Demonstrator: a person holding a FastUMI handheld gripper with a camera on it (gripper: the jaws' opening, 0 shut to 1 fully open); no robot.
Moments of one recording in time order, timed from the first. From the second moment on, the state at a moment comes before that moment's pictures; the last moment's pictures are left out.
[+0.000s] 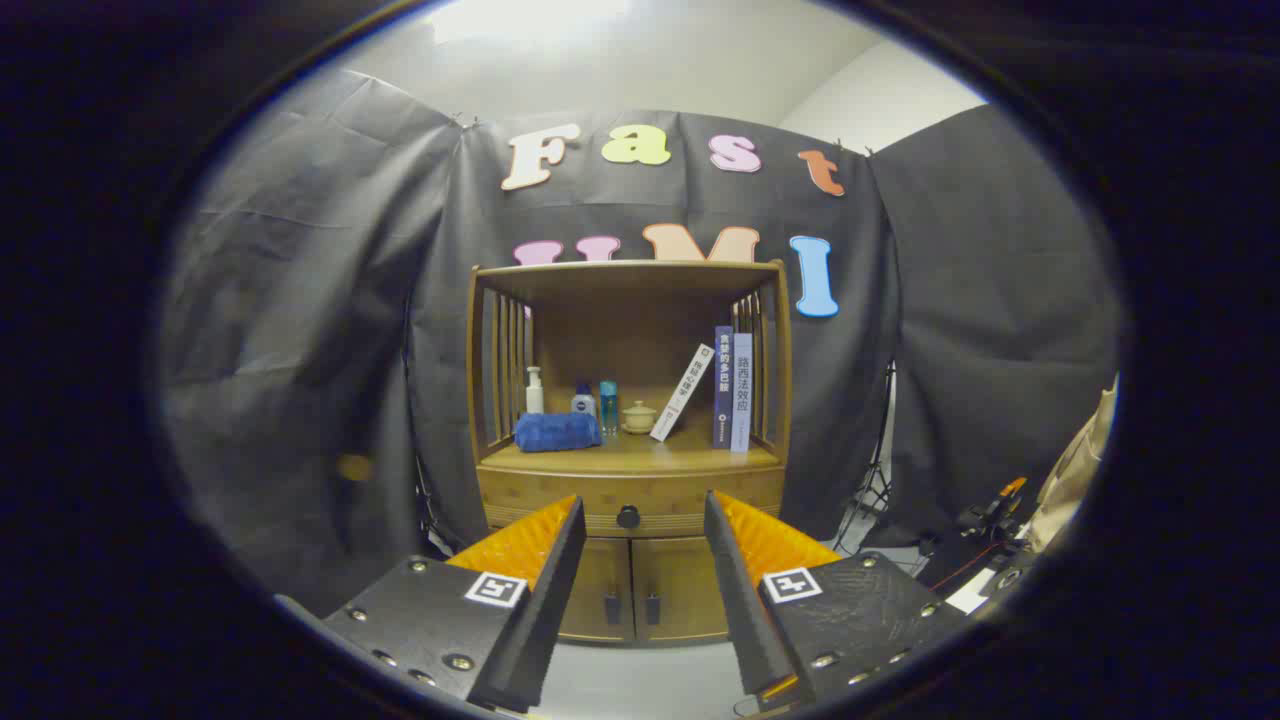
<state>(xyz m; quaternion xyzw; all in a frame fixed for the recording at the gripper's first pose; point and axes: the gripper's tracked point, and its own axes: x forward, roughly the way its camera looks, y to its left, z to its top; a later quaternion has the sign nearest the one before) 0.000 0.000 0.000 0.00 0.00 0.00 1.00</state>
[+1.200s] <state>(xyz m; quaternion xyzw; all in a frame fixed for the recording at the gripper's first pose) 0.010 -0.002 -0.003 0.01 0.00 -0.01 1.00</state>
